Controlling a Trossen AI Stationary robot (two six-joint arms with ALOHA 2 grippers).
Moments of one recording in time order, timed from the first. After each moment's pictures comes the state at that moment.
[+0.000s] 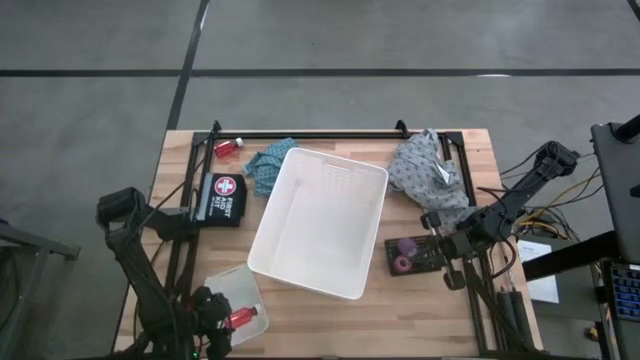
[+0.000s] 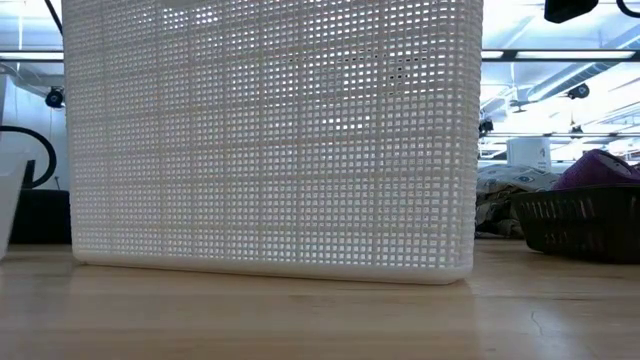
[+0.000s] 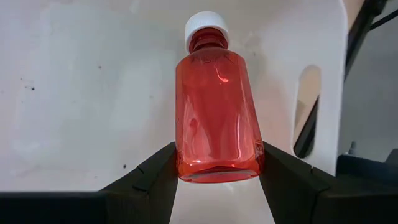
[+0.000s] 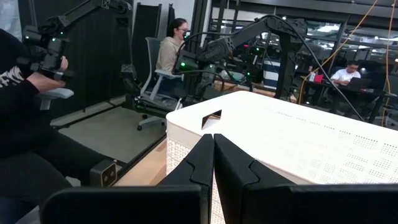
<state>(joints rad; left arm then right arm) -1.17 1.67 1.07 -0.77 -0.40 -1.73 0.72 0.66 0.29 0.42 0.39 -0.12</state>
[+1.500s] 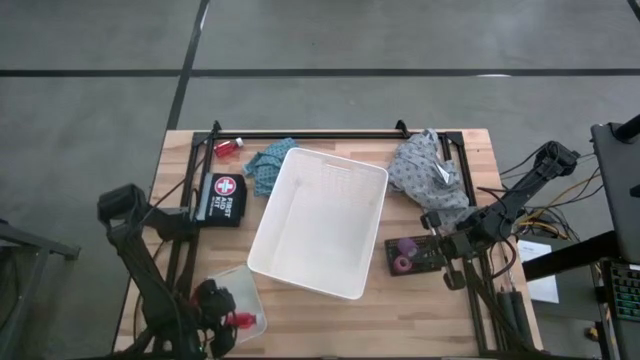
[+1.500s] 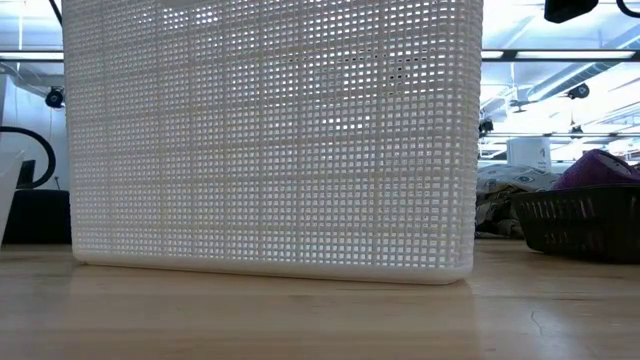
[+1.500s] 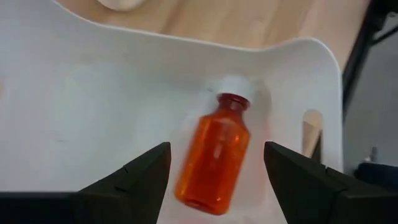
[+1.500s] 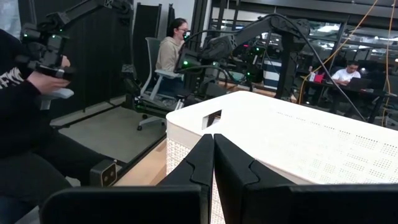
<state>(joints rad) -1.13 1.65 1.08 -0.82 -0.45 -1.62 0.72 0.66 0.29 0.42 0.39 -0.12</state>
